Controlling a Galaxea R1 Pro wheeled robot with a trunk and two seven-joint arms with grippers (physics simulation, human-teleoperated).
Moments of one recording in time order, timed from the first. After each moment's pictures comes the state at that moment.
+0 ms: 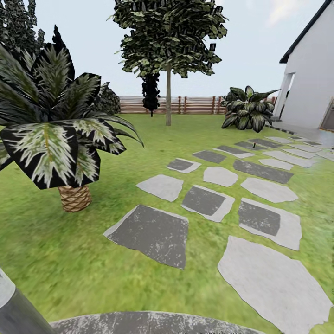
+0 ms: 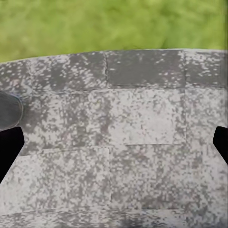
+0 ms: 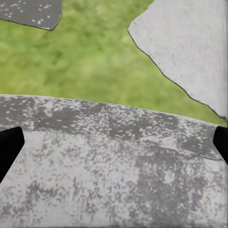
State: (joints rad) left arm -0.27 0.05 0.00 -0.19 0.00 -0.21 0.00; right arm -0.04 -0.07 -0.06 -0.56 0.00 -0.30 0.00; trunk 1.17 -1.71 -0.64
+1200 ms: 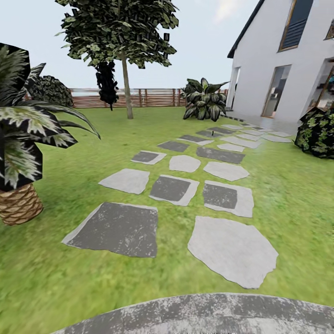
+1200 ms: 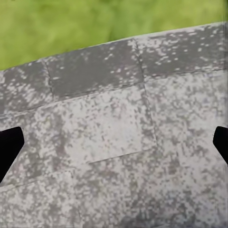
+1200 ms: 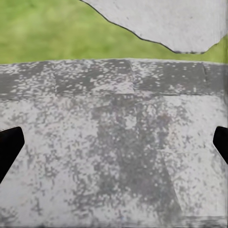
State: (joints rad) left arm -0.27 0.06 0.00 -0.19 0.03 -0.21 0.01; right arm -0.04 -0.07 -0.06 -0.56 0.00 -0.30 0.00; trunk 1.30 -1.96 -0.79
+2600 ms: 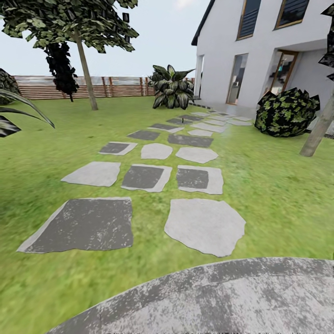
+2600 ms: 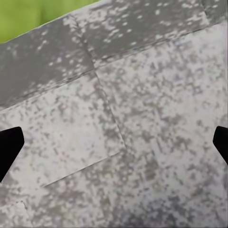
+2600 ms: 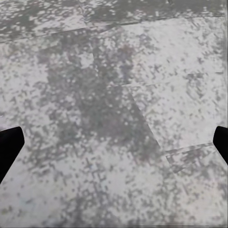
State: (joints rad) left arm -0.27 0.06 0.00 -0.19 0.03 -0.21 0.01; right arm -0.04 -0.07 -0.05 -0.56 0.00 -0.30 0.00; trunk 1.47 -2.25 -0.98
